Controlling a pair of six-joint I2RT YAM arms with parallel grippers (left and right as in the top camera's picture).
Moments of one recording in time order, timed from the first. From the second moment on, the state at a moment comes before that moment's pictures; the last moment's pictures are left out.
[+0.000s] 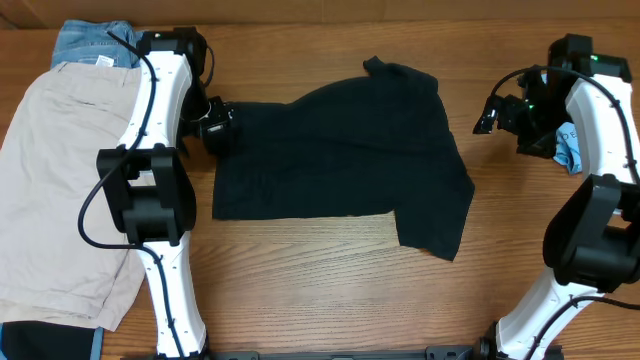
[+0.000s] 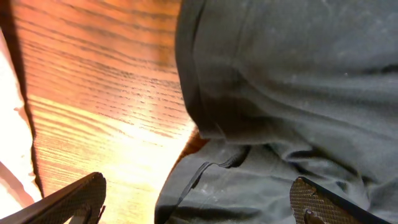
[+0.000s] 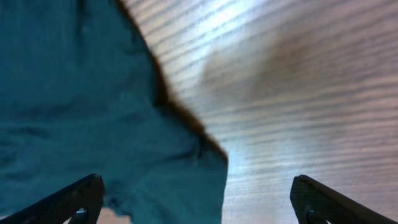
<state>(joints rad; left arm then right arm) 0.00 2.39 2.17 -1.50 0.02 -0.38 -0.23 2.03 1.76 -1.26 -0.25 0.10</state>
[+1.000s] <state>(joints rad) -0.07 2.39 1.95 -0.93 0.06 -0.33 -0.23 2.03 1.76 -1.29 -0.30 0.11</state>
